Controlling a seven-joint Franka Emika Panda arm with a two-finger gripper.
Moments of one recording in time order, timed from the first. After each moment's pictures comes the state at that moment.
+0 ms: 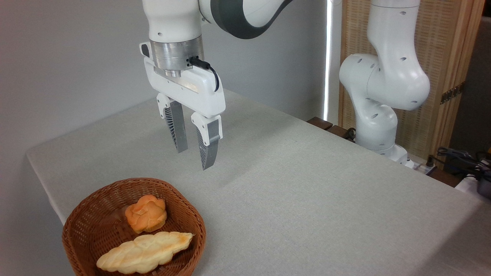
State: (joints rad) arm -0.10 -0.09 -0.02 -1.91 -0.04 1.90 0.61
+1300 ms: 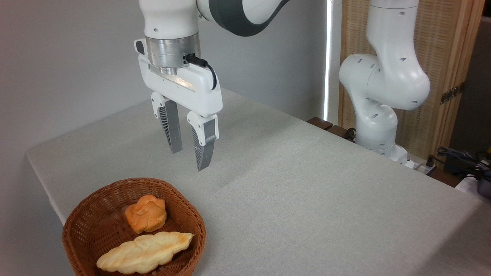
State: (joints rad) arm -0.10 -0.07 -0.01 -1.87 -0.04 1.90 0.61
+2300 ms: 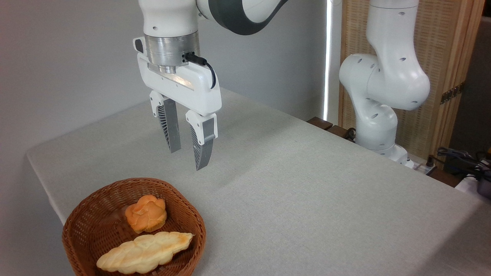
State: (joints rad) arm -0.10 -0.07 0.00 -1.86 -0.04 1.90 0.61
